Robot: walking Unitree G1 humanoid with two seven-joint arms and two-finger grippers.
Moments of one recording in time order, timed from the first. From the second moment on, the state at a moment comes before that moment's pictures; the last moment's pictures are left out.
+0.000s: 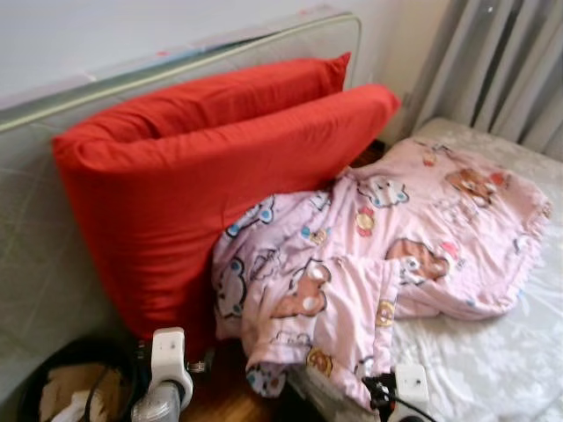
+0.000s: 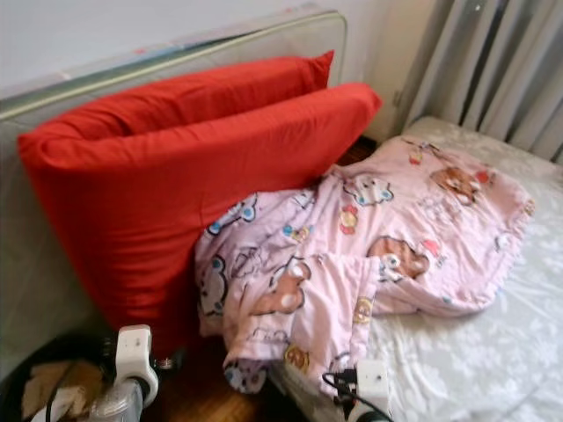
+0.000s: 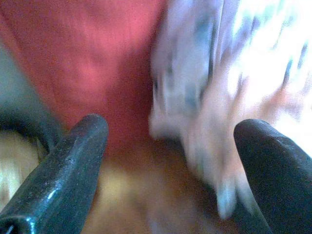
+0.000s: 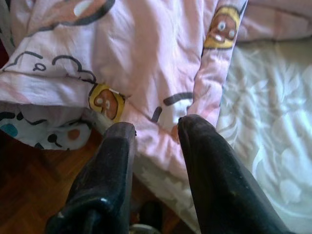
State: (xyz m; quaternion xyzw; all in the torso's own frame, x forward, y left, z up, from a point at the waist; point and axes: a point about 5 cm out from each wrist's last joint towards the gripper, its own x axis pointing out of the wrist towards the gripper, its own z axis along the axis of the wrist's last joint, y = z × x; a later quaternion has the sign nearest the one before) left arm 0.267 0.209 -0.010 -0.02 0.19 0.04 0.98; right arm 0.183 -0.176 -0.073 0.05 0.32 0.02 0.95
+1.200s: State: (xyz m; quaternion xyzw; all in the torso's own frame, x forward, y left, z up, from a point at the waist) left arm 0.270 0.208 0.045 -0.01 0.00 0.02 1.00; right arm 0.267 -0.156 0.001 0.04 0.09 0.02 0.99
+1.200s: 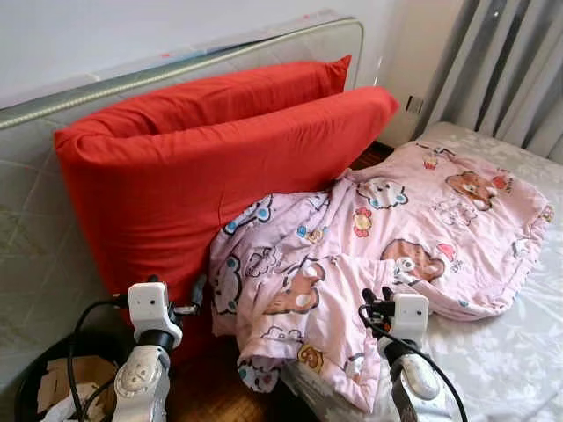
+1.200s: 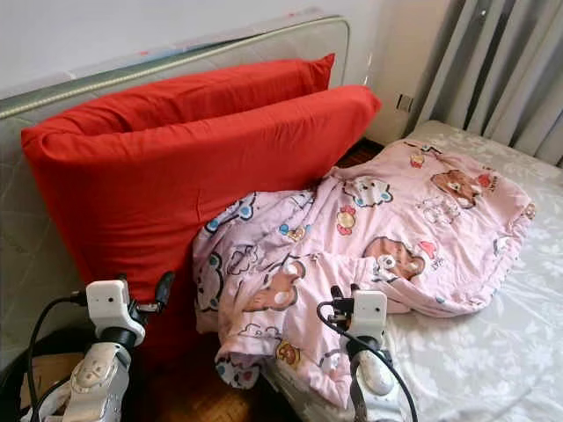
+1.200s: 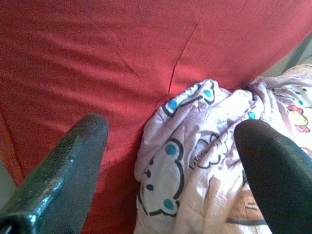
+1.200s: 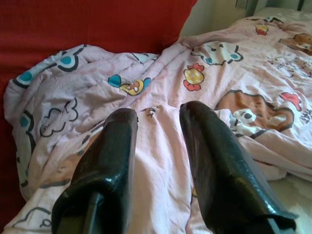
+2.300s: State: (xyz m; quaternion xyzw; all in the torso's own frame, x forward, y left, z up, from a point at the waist) left arm 0.286 0.199 0.062 -0.01 -0.01 0.01 1.00; right arm 0.269 -0.150 -0.002 0.04 0.12 0.03 0.99
